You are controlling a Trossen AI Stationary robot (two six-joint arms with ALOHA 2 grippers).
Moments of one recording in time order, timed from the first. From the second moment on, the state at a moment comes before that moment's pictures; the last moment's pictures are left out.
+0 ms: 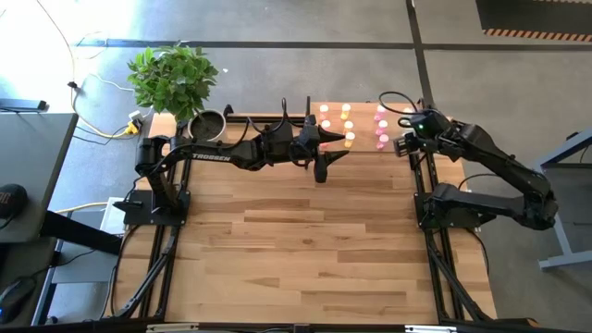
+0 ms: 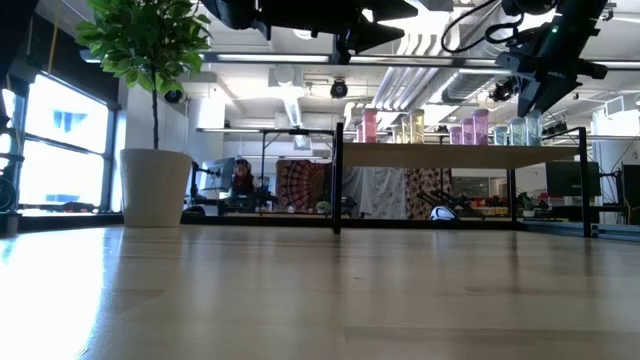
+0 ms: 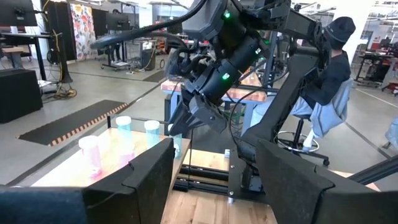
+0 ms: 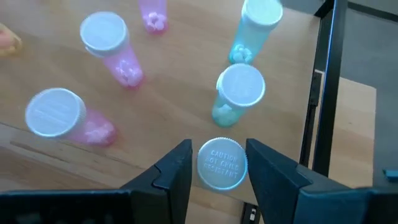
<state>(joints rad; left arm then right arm) 0.29 1.80 1.33 0.47 0.00 -0.05 -0.70 0.84 0.95 -1.12 0.36 0.44</state>
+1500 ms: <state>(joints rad) 0.04 1.05 0.68 0.26 -0.16 -0.16 -0.42 0.58 0.89 -0.46 -0.04 0.38</state>
